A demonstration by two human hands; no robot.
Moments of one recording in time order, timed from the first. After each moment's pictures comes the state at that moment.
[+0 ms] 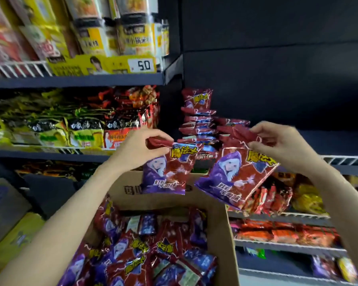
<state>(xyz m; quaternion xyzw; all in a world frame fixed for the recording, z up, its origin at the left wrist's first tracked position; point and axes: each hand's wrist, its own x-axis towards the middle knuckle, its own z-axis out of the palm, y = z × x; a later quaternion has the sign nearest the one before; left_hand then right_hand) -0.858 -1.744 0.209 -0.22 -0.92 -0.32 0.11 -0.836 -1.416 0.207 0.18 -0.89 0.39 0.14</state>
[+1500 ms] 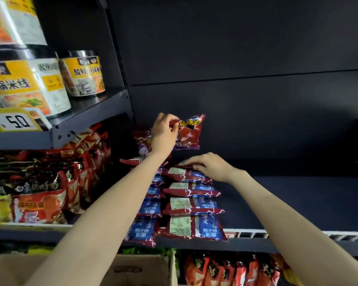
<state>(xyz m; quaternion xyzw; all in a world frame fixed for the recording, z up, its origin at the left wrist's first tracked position) -1.179 -1.511 0.196 -0.14 -0.86 -0.33 0.37 -1.137 -1.341 0.141 0.29 -0.93 0.23 0.02</state>
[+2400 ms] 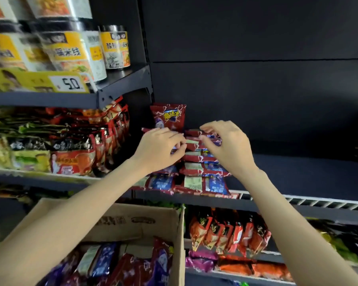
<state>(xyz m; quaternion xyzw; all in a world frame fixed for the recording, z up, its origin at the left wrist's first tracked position) -1.025 -1.580 0.187 -0.36 -0.84 -0.05 0.40 -1.000 -1.373 0.190 0.22 -0.86 0.27 0.37</state>
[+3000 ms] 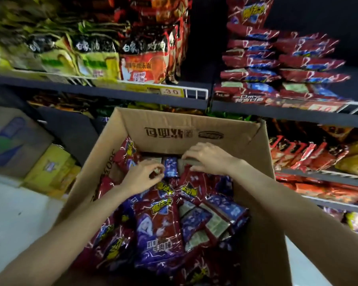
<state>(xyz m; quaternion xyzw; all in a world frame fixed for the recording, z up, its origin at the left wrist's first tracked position) -0.831 -1.856 -0.056 -0.13 -0.97 -0.17 -0.06 -0.895 -1.607 -0.002 0.42 -0.90 0.04 -0.11</state>
